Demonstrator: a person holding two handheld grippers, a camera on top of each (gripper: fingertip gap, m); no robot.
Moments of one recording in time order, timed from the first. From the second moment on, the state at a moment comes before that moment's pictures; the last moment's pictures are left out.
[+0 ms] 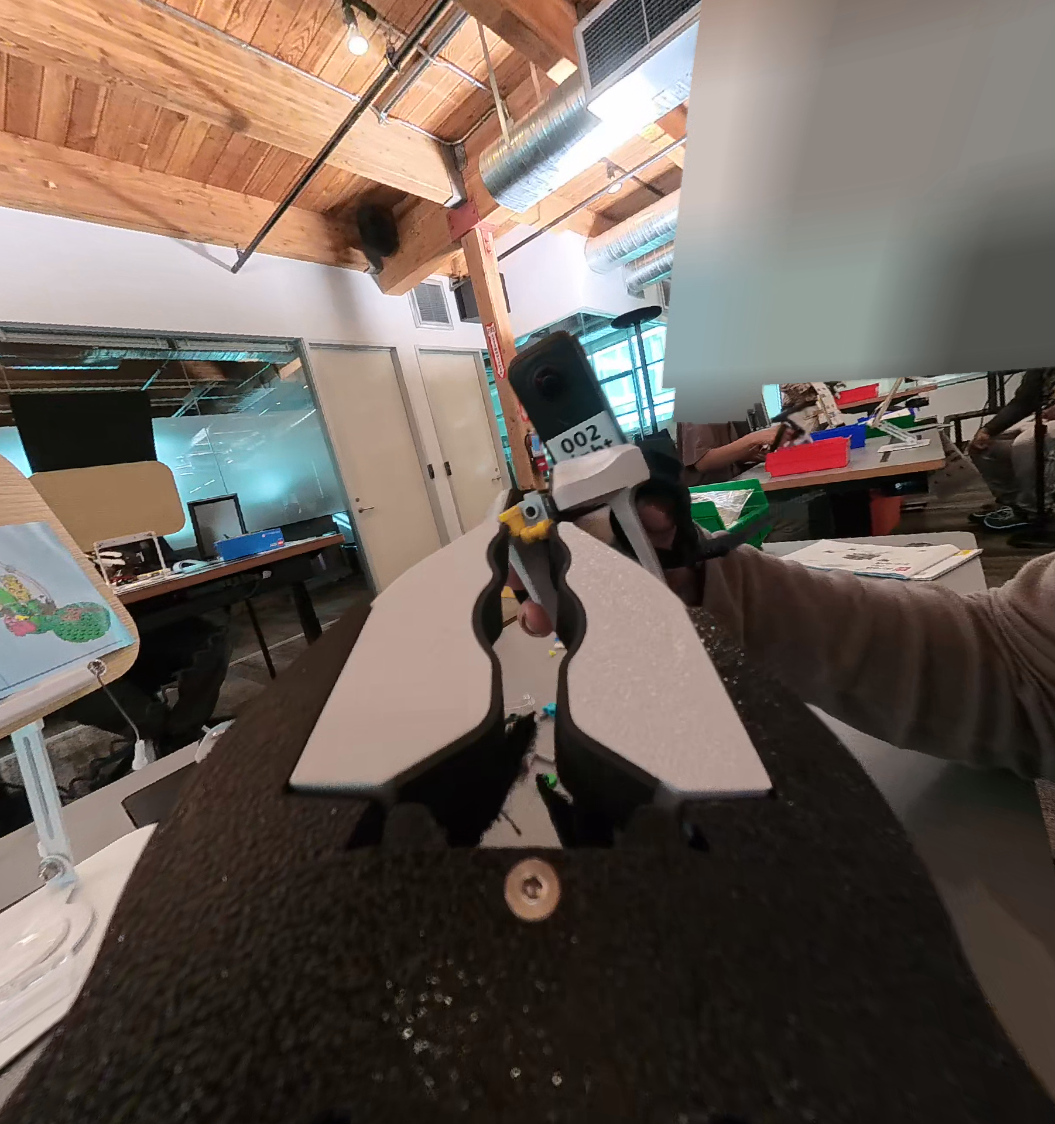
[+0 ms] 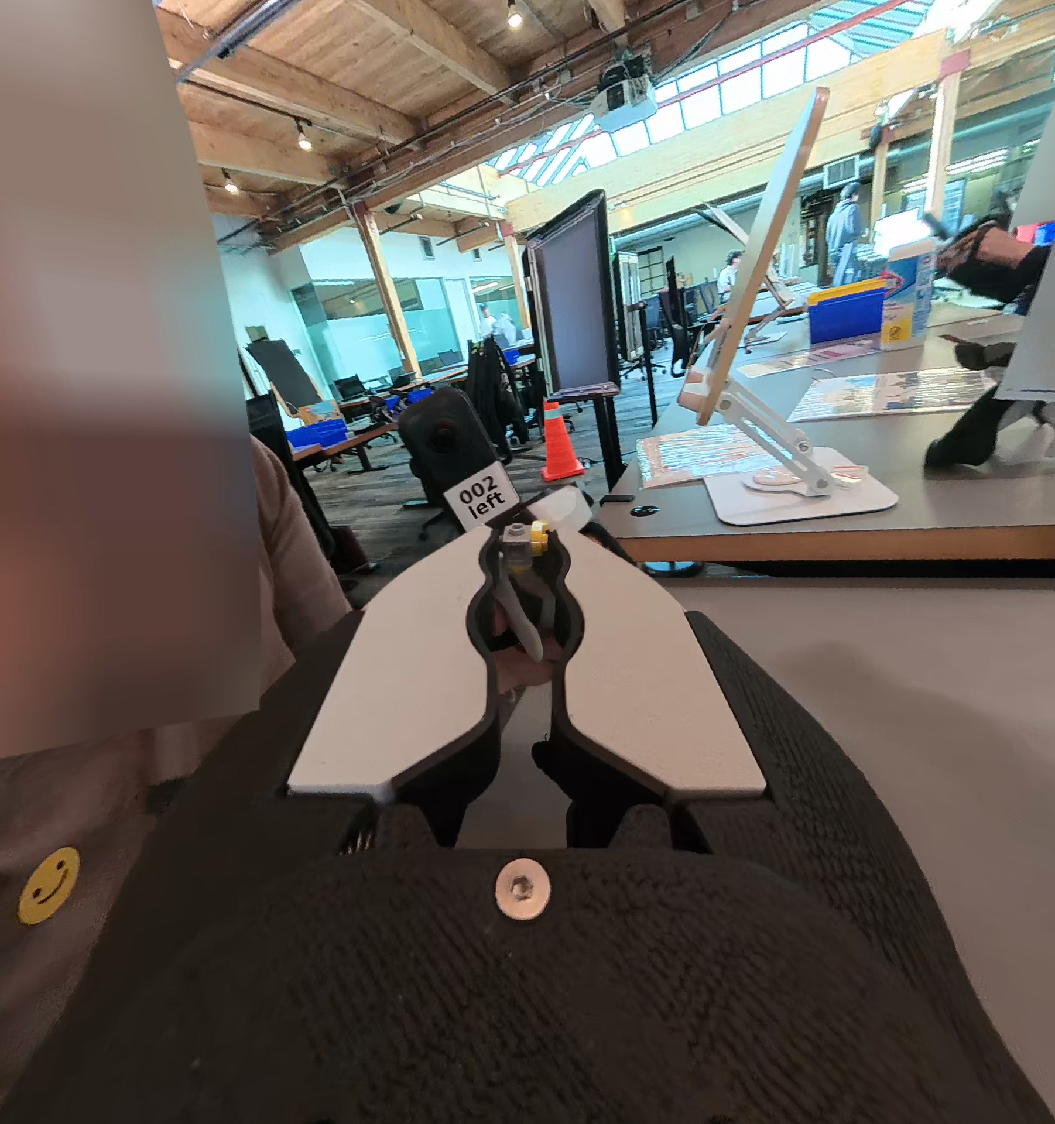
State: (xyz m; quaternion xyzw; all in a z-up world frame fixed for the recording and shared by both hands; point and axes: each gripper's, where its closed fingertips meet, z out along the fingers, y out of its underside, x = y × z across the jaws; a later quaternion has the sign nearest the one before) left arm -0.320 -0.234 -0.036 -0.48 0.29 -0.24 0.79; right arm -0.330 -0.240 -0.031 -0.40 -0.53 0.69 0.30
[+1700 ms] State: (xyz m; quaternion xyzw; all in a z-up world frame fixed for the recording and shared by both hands) left arm -0.317 -0.210 -0.245 -0.83 0.44 -0.10 0.32; right arm -0.034 -0.078 -0.217 -0.85 -0.42 0.08 0.32
